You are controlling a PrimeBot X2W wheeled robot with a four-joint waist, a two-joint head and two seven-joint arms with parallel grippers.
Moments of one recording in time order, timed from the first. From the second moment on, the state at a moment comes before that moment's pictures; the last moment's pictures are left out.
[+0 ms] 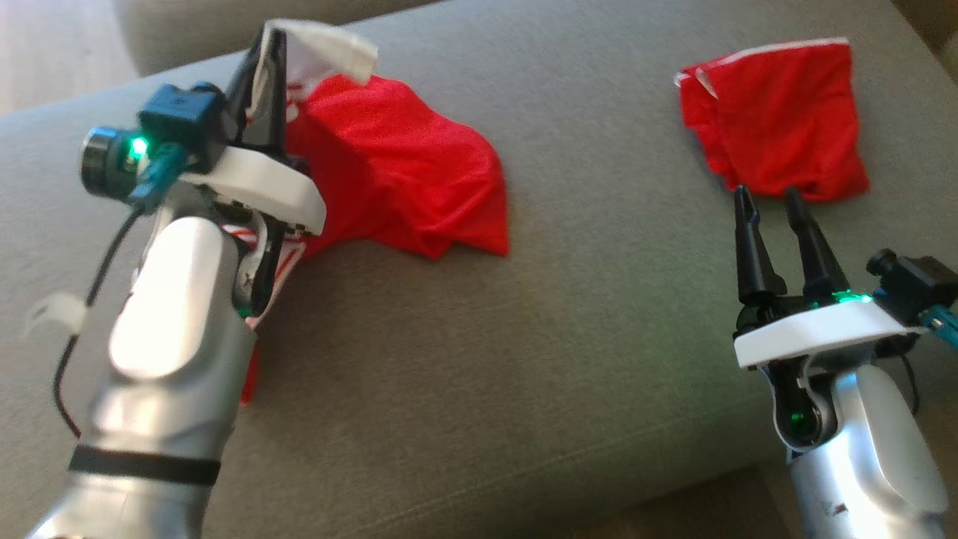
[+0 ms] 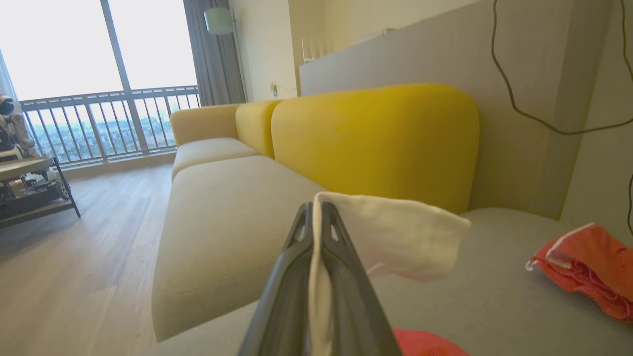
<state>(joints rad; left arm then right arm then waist) -0.69 0.13 -0.30 0.51 -0.17 -0.01 -0.25 -0.31 -0.05 -0.03 0.34 0.43 0.13 -0.25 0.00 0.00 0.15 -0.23</state>
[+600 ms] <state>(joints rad) -0.25 0.45 -0.53 -0.22 -0.29 -0.12 -0.07 -0.27 -0.05 -0.08 0.39 0.43 0.13 -0.25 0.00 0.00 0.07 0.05</state>
